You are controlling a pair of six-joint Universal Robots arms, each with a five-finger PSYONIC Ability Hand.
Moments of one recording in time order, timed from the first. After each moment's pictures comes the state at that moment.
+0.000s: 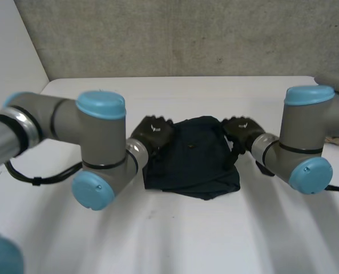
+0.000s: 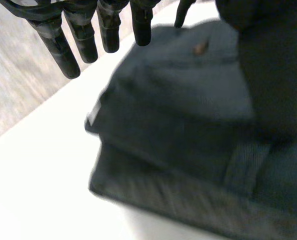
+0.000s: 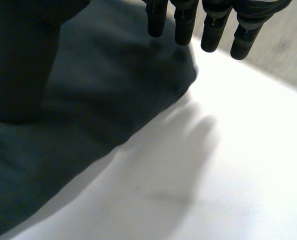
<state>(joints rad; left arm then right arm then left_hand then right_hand) 4.08 -2.37 -0.98 2.99 -1.51 3.48 1.94 -0.79 1.08 0.14 1.36 2.87 0.18 0.20 0.20 0.20 0.05 0.19 0.18 0.20 0.21 0.04</state>
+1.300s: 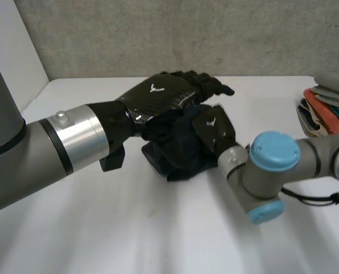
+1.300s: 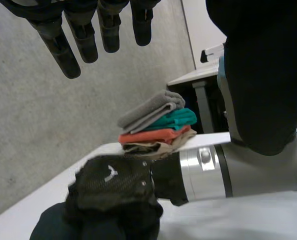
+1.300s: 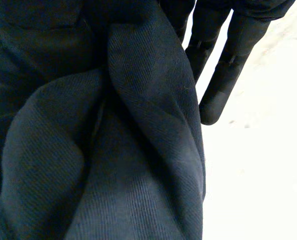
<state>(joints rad) 4.18 -1.77 -1.31 2.98 -0.92 3.20 2.11 -0.81 1.36 -0.58 1.45 2.71 0.18 0.20 0.20 0.20 0.05 1.02 1.16 1.15 1.19 0.91</state>
